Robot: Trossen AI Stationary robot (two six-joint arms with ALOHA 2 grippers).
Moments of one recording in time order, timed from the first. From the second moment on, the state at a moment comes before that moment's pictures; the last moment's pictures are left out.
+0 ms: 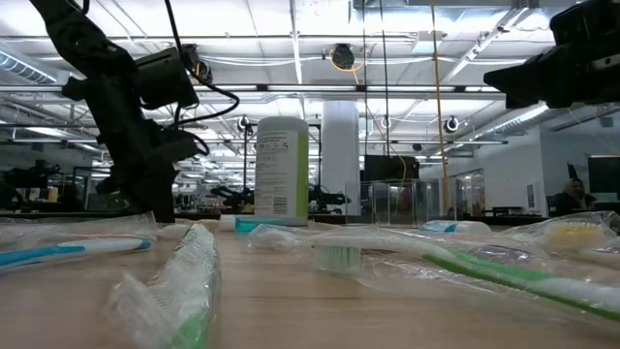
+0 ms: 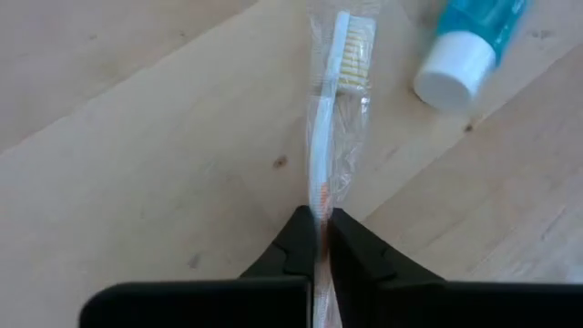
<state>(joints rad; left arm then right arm) 0.18 1.34 0.49 -0.24 -0.10 -0.77 0.10 0.10 0.02 0.13 0.10 -0.18</state>
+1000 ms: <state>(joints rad) 0.02 0.96 0.49 0.21 -0.40 -0.36 0.10 0.10 0.02 0.13 0.10 0.02</state>
